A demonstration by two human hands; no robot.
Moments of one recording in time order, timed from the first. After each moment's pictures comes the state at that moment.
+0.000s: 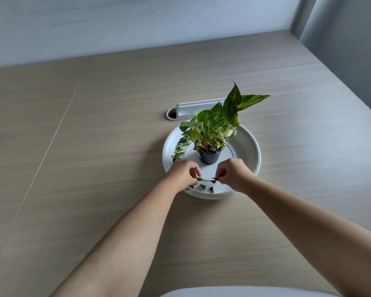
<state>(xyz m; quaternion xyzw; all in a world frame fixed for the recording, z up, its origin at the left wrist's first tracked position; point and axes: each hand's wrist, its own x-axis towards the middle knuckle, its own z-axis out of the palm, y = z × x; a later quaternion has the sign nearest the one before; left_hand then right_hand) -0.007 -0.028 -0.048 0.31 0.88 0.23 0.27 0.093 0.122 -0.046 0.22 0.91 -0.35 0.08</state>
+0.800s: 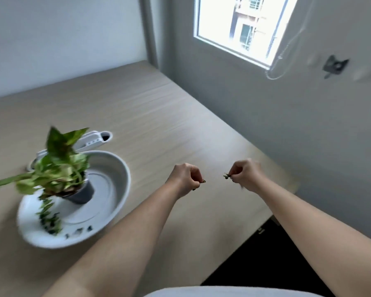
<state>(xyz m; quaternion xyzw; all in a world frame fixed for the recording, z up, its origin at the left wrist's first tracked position) 0.206 0.210 -0.007 0.52 0.74 0.27 0.34 0.384 0.310 0.004 0.55 0.75 -0.35 -0.08</state>
